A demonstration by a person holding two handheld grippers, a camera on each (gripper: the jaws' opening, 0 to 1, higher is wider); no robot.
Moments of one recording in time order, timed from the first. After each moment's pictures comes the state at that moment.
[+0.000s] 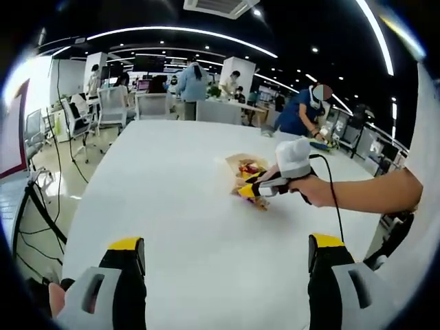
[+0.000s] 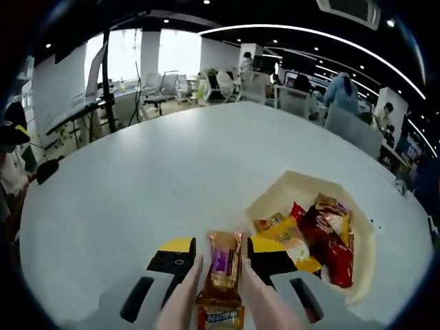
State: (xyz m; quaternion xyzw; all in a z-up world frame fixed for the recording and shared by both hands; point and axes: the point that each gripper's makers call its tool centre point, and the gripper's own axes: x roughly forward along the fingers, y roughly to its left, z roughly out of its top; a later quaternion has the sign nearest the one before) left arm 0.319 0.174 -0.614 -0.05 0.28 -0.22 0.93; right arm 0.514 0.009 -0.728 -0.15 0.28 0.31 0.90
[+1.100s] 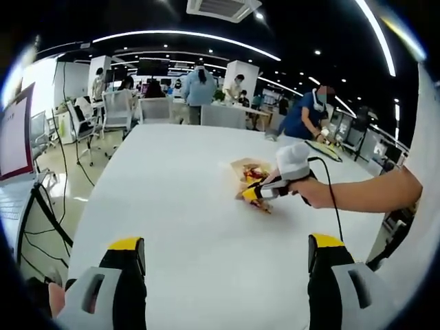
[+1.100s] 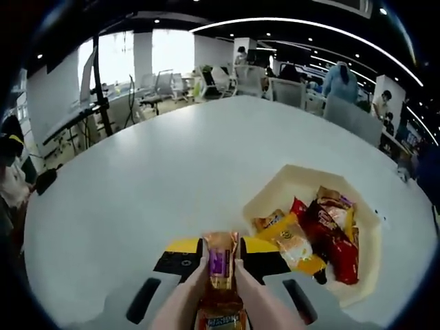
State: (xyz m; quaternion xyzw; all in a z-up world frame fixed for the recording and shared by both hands) left arm 0.316 0.183 -0.605 -0.05 0.27 -0.20 0.94; right arm 0.517 0.009 -0.731 -0.13 0.31 0.30 0.90
